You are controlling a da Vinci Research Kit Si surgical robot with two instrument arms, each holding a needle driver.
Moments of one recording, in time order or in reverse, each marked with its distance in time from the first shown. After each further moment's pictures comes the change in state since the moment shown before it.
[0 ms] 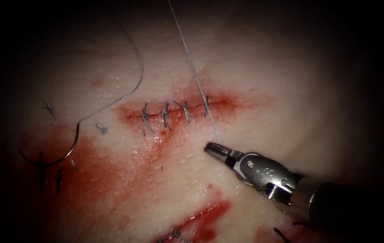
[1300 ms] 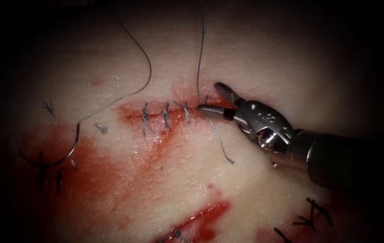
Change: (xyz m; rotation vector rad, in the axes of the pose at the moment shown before) right arm 0.009 0.009 0.005 -0.153 0.024 0.395; left arm 0.009 0.004 -0.017 -0.009 0.149 -0.016
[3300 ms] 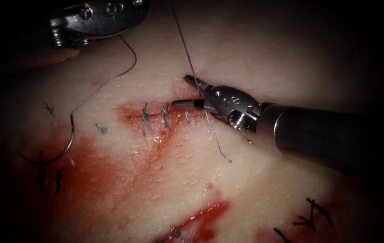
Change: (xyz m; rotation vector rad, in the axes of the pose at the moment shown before) right arm 0.002 -0.002 0.007 0.064 0.131 -0.337; left arm 0.007 0.000 -0.011 0.029 0.090 -0.082
